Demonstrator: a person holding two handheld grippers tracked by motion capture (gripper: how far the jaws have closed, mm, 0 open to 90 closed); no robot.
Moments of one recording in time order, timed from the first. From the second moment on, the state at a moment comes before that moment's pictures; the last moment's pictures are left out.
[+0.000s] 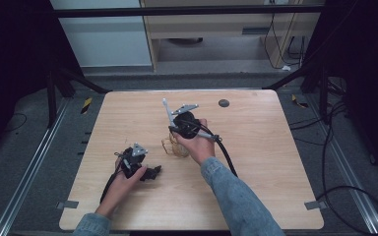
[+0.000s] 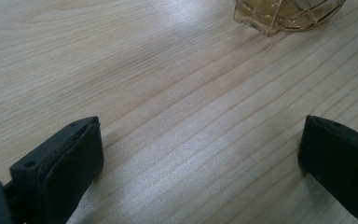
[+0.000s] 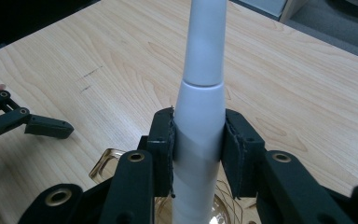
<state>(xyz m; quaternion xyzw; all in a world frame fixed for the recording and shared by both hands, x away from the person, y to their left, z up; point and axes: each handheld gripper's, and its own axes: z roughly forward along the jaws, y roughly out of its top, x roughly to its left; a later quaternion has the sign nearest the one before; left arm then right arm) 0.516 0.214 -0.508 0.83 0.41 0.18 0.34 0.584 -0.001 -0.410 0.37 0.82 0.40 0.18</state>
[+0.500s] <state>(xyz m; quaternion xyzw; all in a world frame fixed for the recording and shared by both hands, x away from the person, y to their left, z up) 0.516 0.214 -0.509 0.83 0.41 0.18 0.34 0.586 -0.001 -0.410 0.37 0.82 0.40 0.18</state>
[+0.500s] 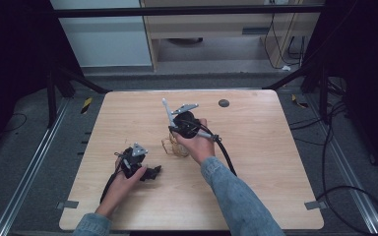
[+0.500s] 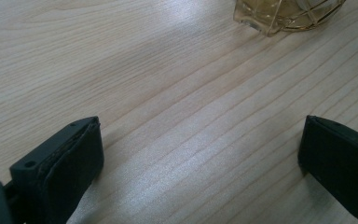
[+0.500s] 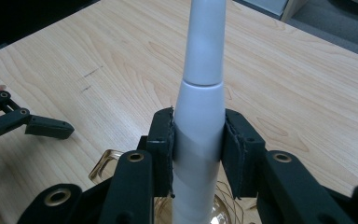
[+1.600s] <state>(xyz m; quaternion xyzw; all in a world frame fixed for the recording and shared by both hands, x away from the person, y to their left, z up) 0.516 0.214 -0.509 0.83 0.41 0.18 0.34 0.583 -0.006 -0.403 0.37 0.82 0.41 0.17</state>
